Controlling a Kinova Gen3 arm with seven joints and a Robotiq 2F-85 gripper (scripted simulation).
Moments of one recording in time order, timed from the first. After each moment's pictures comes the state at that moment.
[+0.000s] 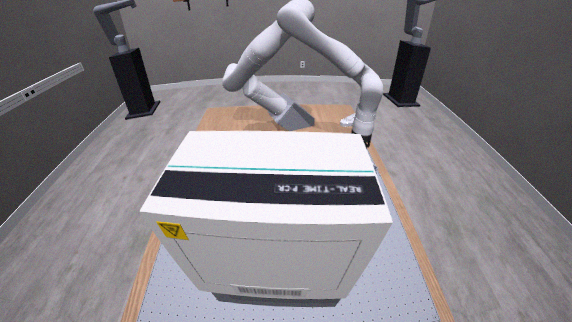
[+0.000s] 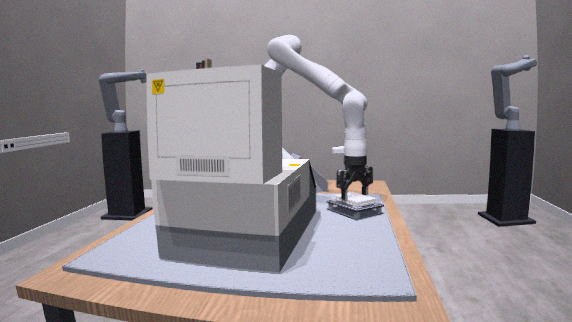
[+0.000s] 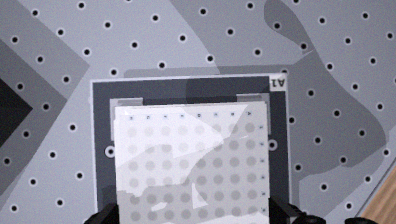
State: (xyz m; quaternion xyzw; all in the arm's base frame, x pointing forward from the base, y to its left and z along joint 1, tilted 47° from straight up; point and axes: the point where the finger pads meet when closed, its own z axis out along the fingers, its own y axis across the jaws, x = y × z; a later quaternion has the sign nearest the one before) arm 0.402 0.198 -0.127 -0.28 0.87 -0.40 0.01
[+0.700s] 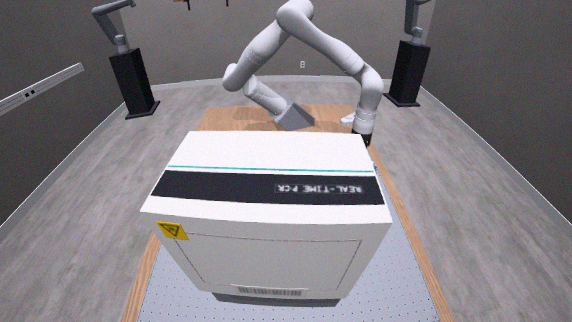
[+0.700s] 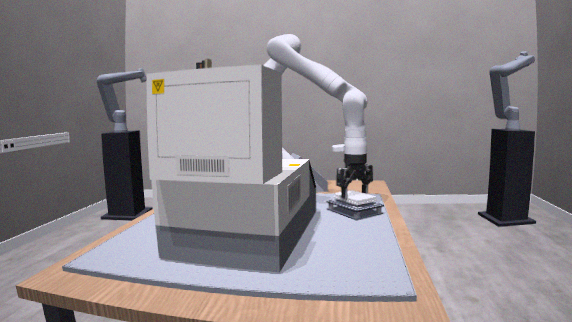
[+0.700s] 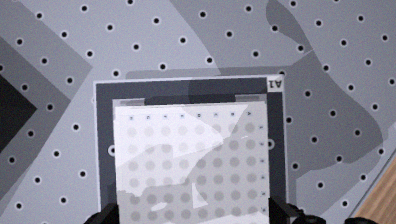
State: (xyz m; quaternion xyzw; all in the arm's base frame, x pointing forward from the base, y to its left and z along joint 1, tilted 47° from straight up) arm 0.401 0.202 -0.123 -0.28 0.87 -0.40 0.01
